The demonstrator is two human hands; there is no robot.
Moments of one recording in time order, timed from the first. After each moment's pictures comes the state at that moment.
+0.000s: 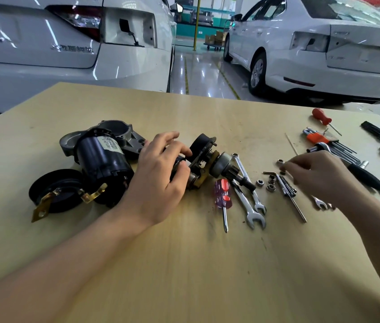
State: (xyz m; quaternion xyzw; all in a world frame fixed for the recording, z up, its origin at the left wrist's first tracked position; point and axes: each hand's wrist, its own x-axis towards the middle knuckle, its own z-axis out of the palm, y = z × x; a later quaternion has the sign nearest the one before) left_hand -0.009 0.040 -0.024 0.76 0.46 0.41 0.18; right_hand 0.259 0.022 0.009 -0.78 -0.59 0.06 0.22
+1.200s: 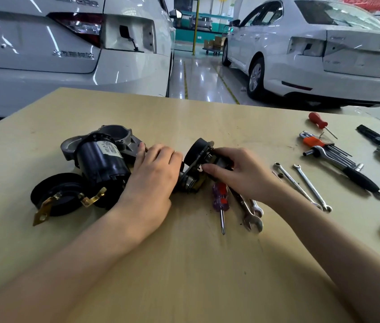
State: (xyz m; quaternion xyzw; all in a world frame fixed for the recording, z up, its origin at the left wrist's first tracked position) left_hand -0.011 0.041 -0.020 0.84 0.51 0.17 -0.10; right_hand 0.183 0.056 -0.007 -0.53 -0.76 0.21 0.31
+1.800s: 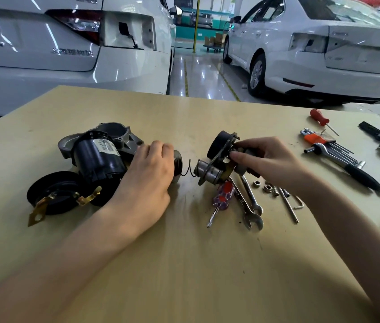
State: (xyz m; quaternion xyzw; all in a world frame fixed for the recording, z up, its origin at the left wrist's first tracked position) left_hand -0.012 0.041 -0.013 0.84 0.52 0.15 -0.09; right_hand 0.217 0.052 0.006 -0.56 -0.68 0.29 0.37
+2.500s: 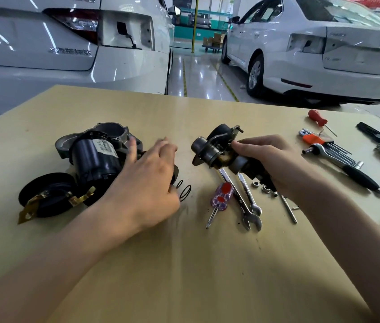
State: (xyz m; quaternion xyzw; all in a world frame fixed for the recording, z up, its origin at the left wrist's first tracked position) left_hand -0.017 0.033 -0.002 0.84 0.52 0.17 0.05; right_hand 0.208 0.039 0.018 -0.59 -0.56 0.41 0.42
